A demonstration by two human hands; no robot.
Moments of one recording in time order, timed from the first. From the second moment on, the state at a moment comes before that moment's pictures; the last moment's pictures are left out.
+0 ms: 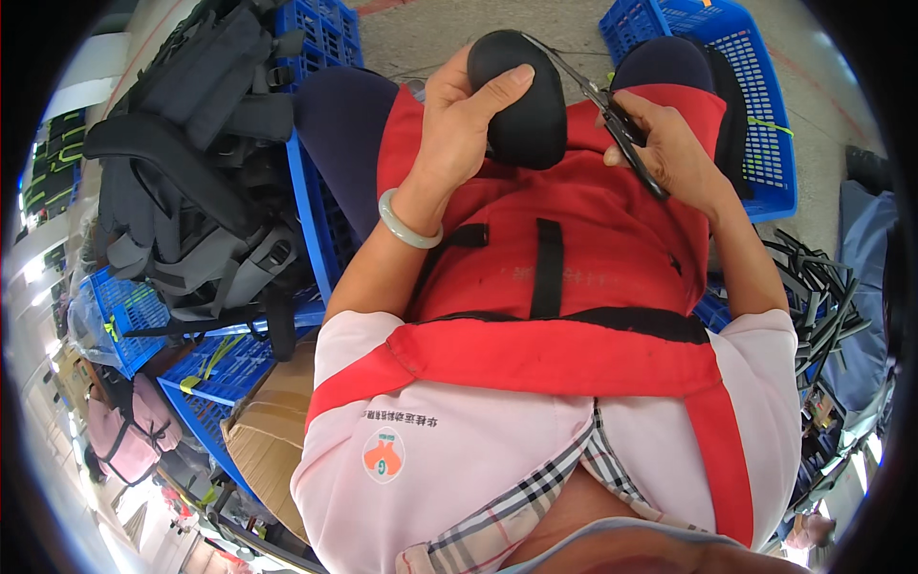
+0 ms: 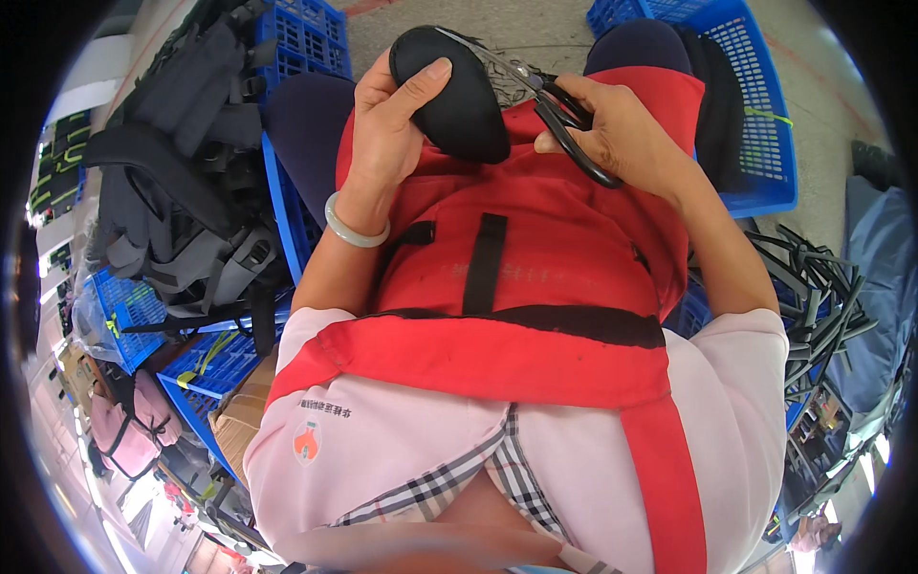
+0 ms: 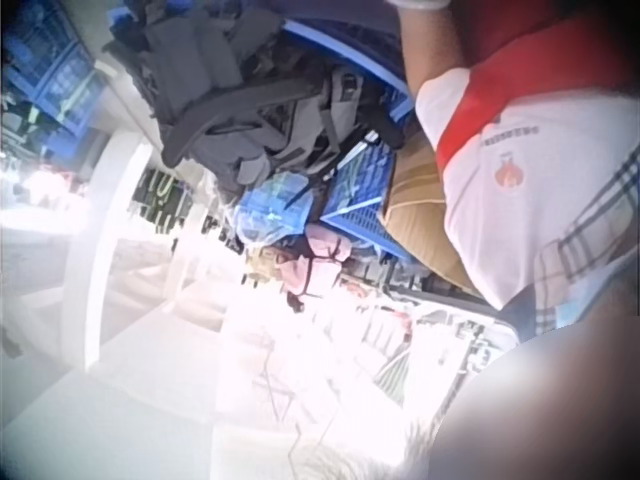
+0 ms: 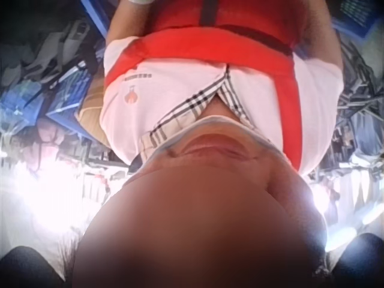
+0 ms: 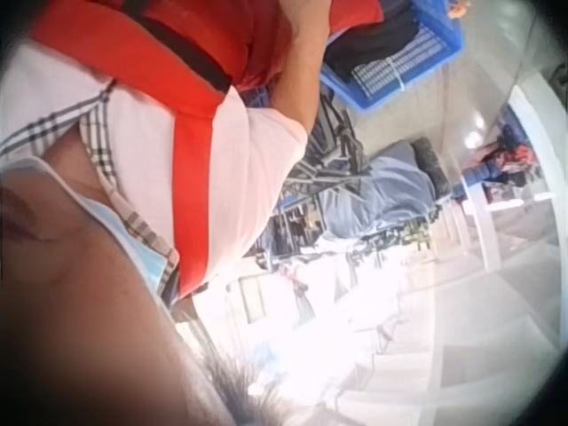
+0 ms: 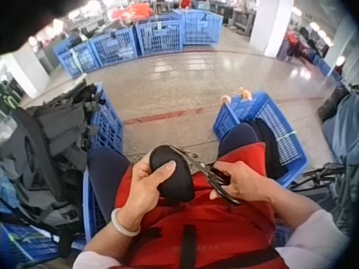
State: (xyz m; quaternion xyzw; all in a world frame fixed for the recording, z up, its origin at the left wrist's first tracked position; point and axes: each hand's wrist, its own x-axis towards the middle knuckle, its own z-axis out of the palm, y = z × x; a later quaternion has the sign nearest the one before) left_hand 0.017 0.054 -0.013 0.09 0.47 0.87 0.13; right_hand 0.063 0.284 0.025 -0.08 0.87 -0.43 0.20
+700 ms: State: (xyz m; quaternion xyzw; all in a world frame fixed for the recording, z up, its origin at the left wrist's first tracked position) left_hand 0.028 0.060 -0.010 0.20 0.52 0.80 0.21; right_hand 0.069 0.314 0.066 -0.10 0.90 -0.32 0.27
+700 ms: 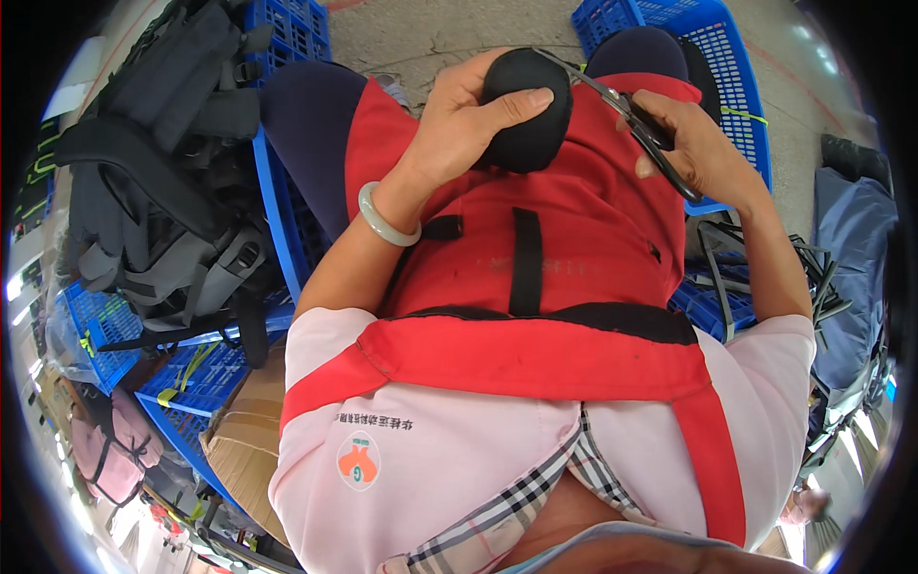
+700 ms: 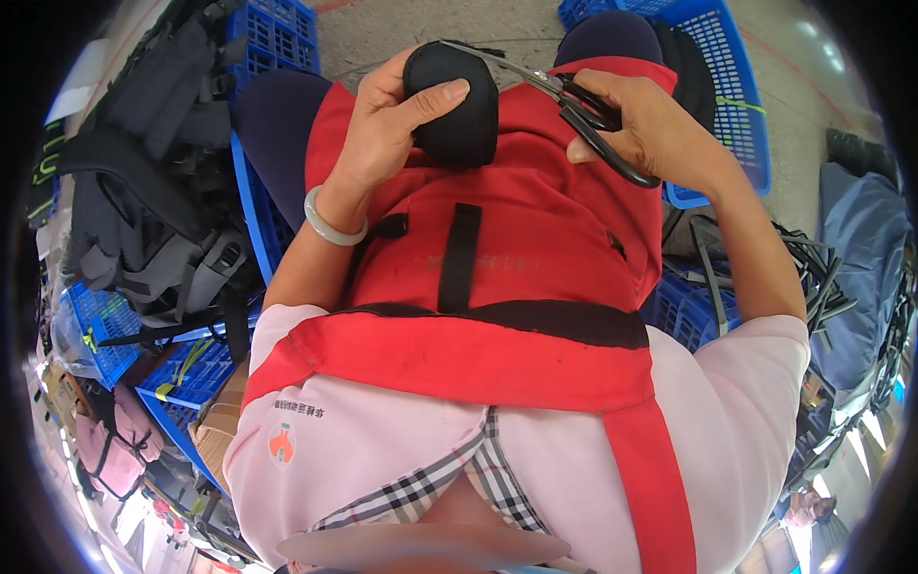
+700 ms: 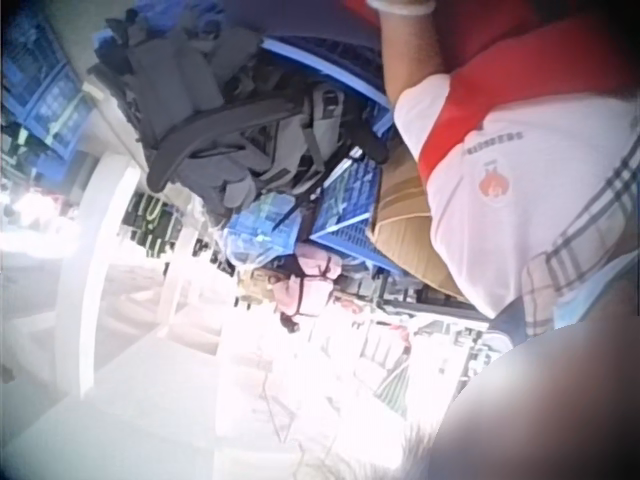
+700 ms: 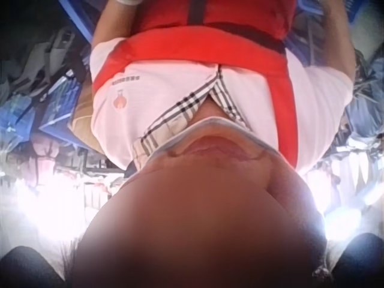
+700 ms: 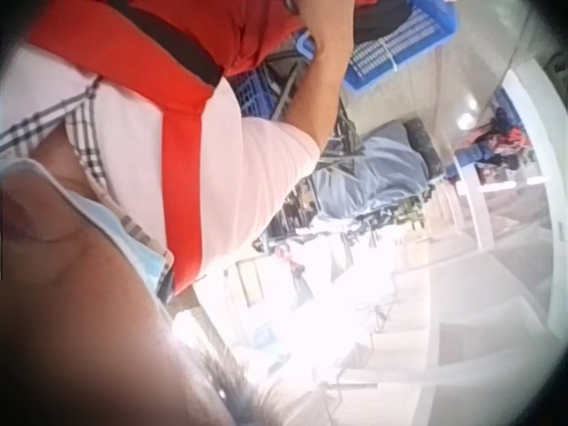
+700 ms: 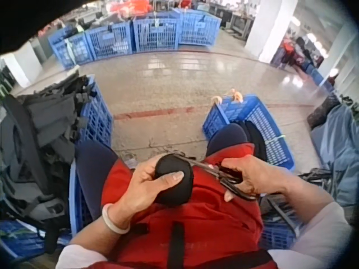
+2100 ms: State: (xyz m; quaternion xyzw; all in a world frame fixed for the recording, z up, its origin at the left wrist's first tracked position) left_hand 0.059 0.087 -0.019 0.29 0.51 0.73 0.35; right_hand 0.038 0.313 0.157 -0.16 0.90 0.00 0.40
